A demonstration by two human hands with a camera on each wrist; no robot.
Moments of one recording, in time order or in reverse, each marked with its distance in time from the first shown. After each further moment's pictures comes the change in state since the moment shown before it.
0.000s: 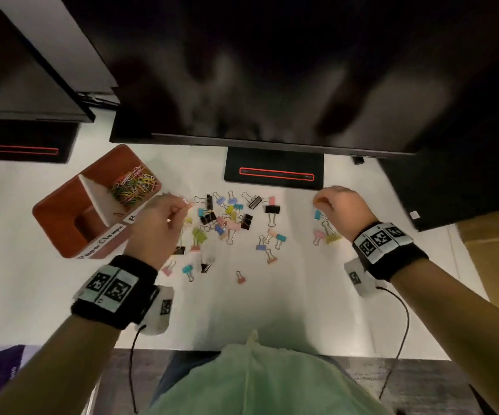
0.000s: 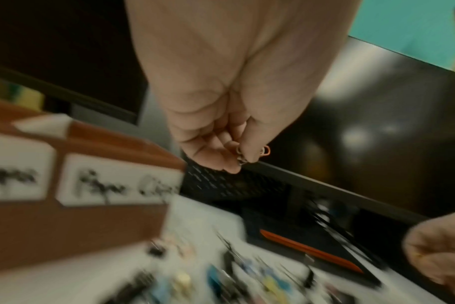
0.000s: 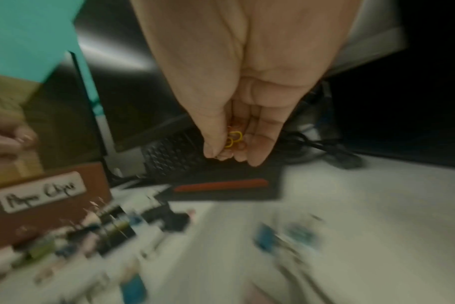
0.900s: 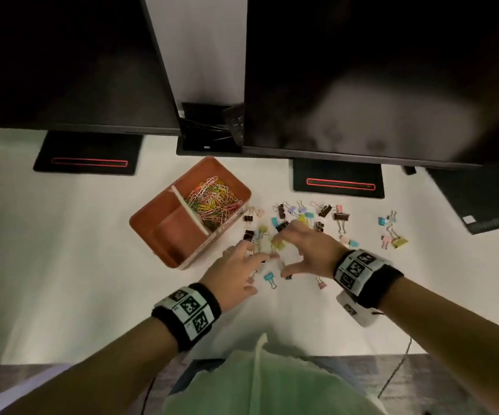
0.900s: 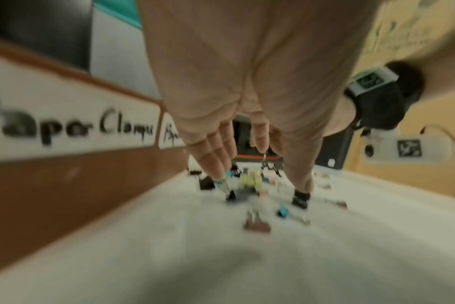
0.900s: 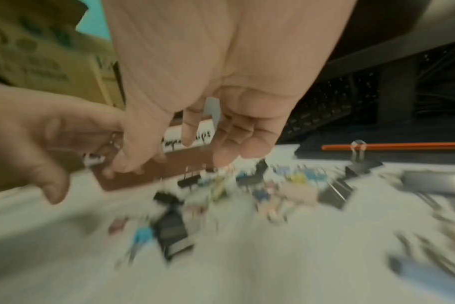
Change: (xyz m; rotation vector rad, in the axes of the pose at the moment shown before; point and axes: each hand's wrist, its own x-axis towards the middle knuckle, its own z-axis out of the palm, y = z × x) left_hand -0.036 -0.106 -0.025 0.109 -0.647 0.282; right_hand -0.005 -0.197 0.100 -0.137 -0.379 -0.231
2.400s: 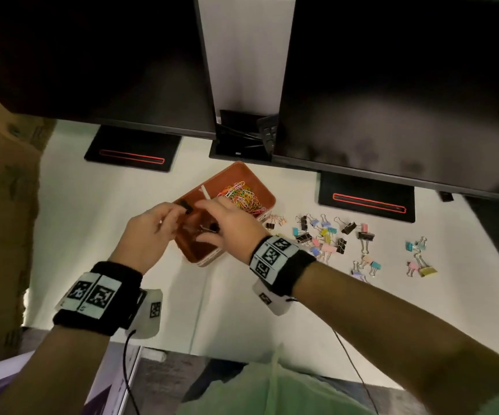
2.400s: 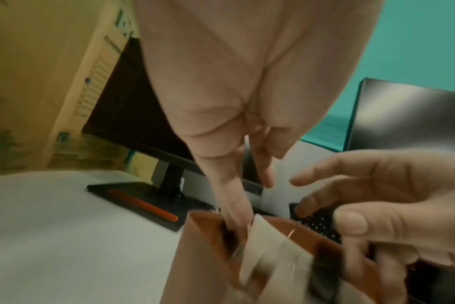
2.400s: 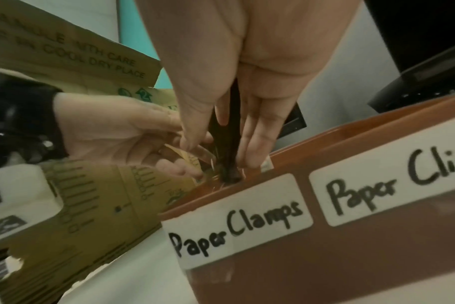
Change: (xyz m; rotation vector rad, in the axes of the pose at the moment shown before) left_hand -0.072 -0.069 -0.100 -0.508 0.672 -0.381; right_hand 0.084 -0.145 -0.015 0.258 0.261 -0.309
